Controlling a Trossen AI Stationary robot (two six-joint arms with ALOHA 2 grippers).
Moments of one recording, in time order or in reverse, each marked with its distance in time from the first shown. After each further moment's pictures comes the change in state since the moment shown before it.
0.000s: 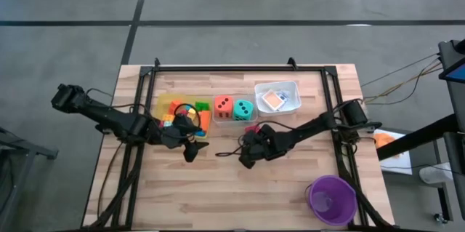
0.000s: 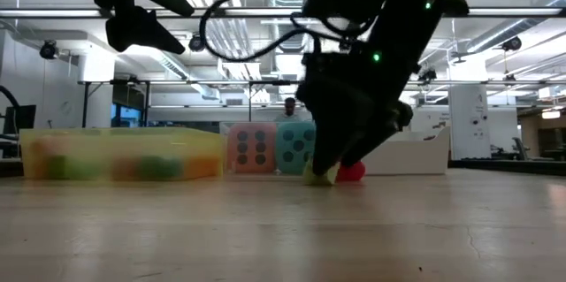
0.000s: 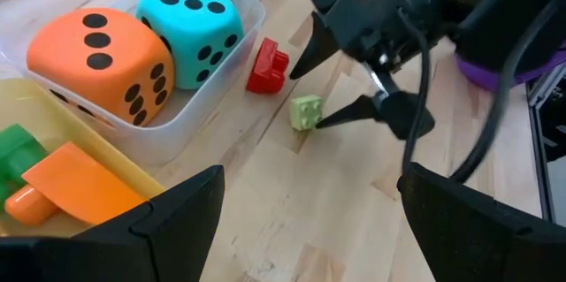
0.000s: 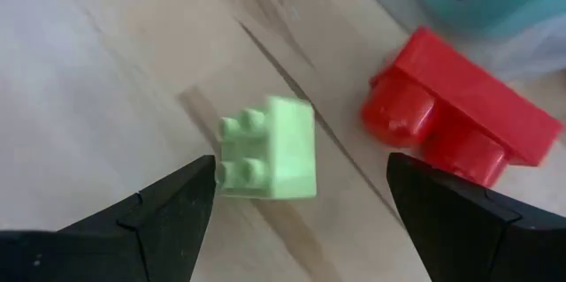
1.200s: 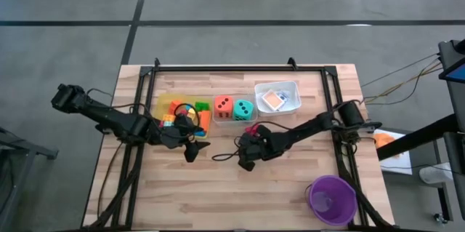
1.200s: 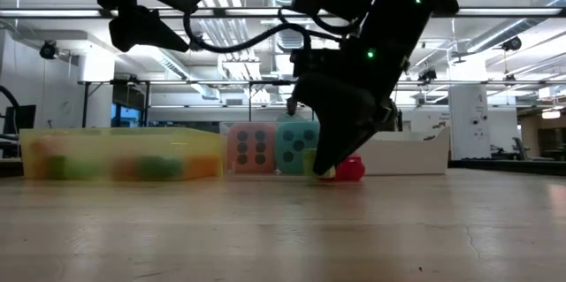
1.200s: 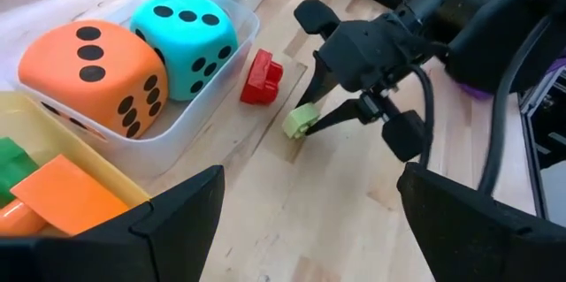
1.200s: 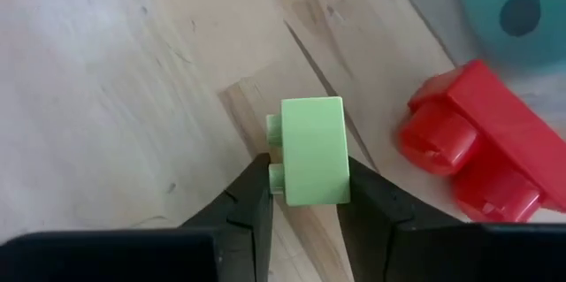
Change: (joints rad) left arm 0.000 0.000 -0.019 0.057 -0.007 0.019; right arm -0.002 0.035 0.048 -0.011 -0.053 -0.145
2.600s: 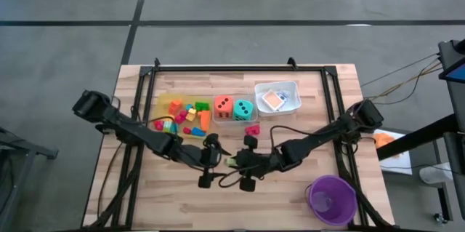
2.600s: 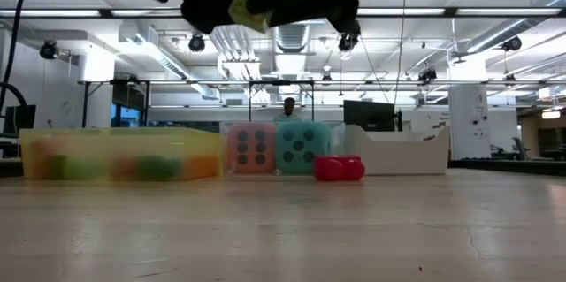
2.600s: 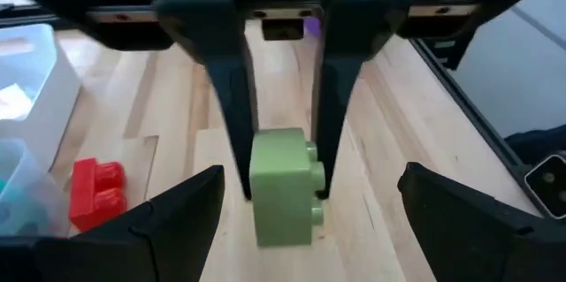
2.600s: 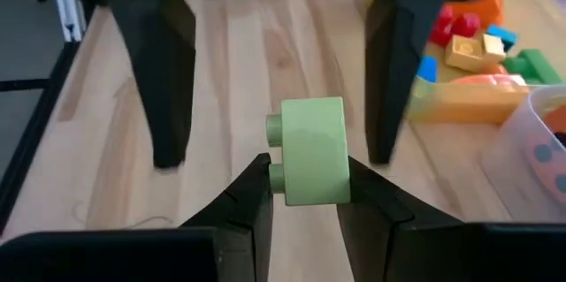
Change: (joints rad) left arm -0.074 0.408 0.111 0.463 0.203 0.578; right arm 0.165 -0.172 0.019 0.374 -0.004 -0.355
